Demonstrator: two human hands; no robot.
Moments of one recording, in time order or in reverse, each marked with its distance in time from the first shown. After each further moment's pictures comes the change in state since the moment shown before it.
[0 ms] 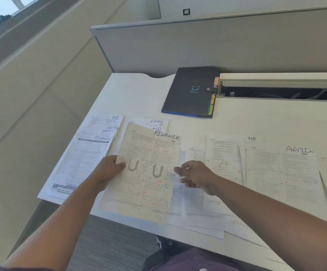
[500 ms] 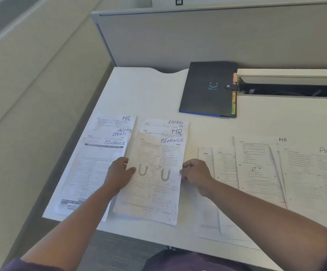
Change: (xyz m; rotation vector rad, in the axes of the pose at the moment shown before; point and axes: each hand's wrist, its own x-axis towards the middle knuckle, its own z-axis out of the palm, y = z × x) left_hand 0.096 -0.047 -0.044 0.224 0.055 0.131; right_hand 0.072 -0.030 0.116 0.036 0.347 0.011
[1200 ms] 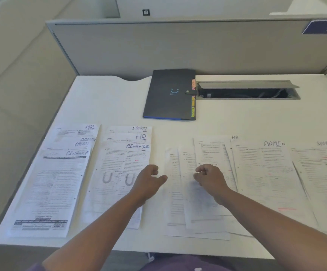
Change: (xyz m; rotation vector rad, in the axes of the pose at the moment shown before) left_hand -0.074 0.104 0.142 -0.142 -0.374 0.094; right_hand -0.027 0.052 -0.152 -0.081 0.219 -0.094
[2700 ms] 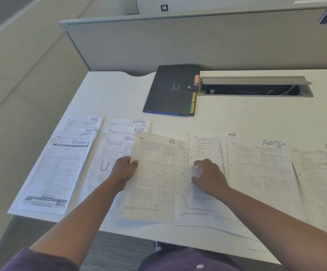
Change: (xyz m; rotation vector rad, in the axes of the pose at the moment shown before) left_hand -0.007 0.011 -0.022 -0.130 0.293 -0.179; right_hand 0.013 0.018 -0.045 -0.708 -0.169 -0.336
